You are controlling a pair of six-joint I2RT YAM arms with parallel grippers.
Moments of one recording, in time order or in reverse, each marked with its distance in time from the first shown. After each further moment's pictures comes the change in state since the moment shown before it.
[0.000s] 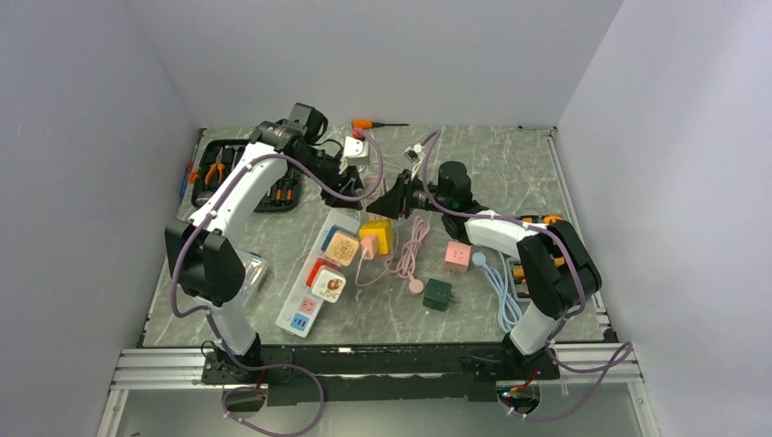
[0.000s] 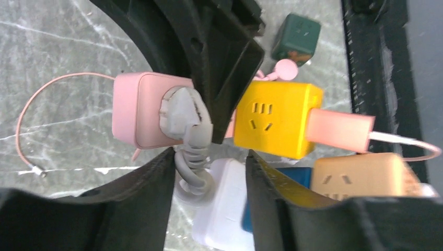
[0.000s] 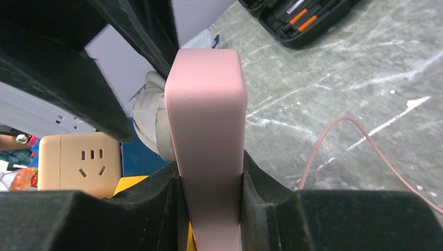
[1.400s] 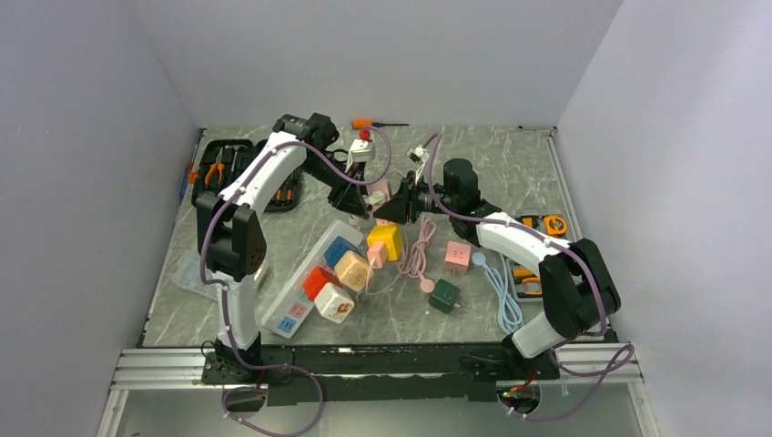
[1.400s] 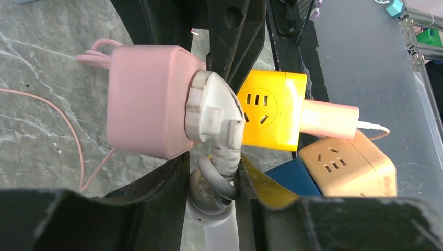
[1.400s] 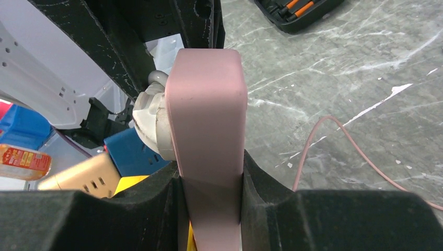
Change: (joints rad) left arm 0.003 0.233 0.165 -0.306 0.211 0.116; right arm 0.002 -0.147 0.000 -0.281 0.013 -0.199
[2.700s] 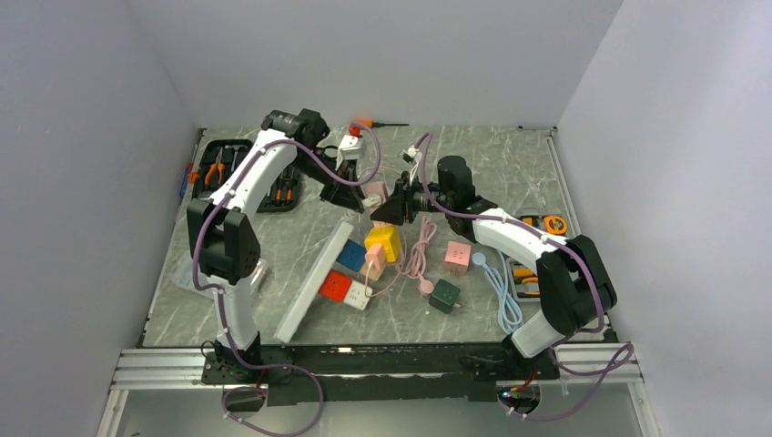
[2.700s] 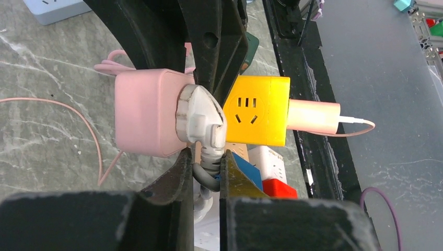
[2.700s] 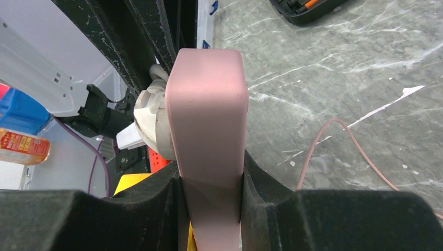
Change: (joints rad) left arm 0.030 -0.045 0.013 -0.058 0.024 0.089; right arm 0.022 0.028 0.055 -0.084 -0.023 -0.061
